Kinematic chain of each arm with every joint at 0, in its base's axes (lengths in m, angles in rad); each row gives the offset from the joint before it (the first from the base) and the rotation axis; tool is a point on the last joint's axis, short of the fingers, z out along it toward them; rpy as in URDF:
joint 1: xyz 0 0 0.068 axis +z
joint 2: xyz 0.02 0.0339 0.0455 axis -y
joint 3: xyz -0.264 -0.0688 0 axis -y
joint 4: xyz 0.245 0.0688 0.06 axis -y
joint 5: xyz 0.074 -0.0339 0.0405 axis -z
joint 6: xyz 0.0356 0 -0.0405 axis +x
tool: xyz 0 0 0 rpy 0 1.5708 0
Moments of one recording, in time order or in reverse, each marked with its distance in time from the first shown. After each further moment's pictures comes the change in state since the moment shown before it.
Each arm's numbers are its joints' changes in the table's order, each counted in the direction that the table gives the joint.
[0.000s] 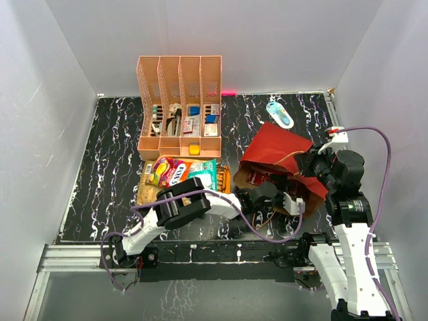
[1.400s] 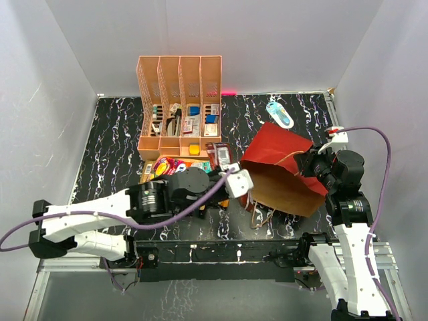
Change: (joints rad) left arm -0.131 1.088 -0.164 -0.951 -0.140 -0.549; right arm 0.004 0.007 0.000 0.000 0.001 0.000
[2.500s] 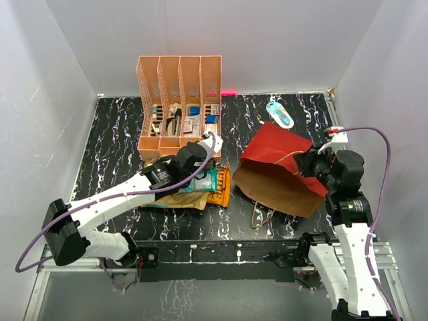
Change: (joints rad) left arm 0.432 -0.084 -0.138 -0.106 -0.275 -0.165; right arm 0.002 0.000 0.000 0.000 -0.001 0.000
